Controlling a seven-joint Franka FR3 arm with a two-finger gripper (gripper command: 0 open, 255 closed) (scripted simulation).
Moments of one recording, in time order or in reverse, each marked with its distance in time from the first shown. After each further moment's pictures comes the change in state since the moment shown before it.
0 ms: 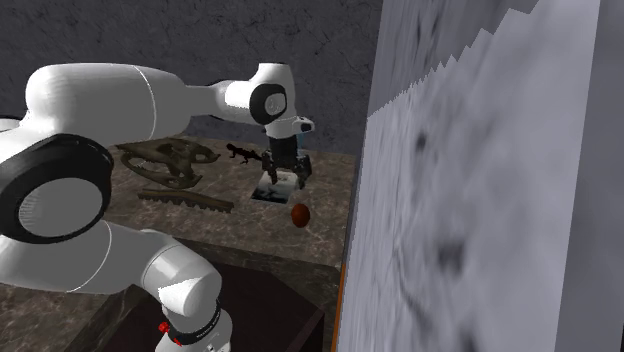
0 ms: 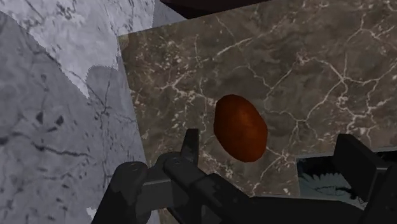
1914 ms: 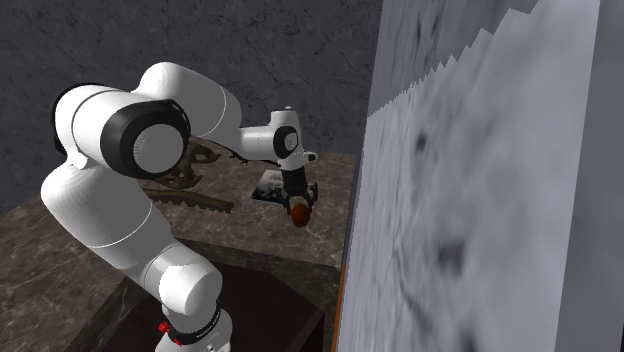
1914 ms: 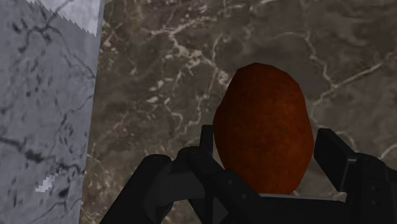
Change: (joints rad) arm 0.025 0.350 0.004 -0.055 -0.155 0.306 -0.144
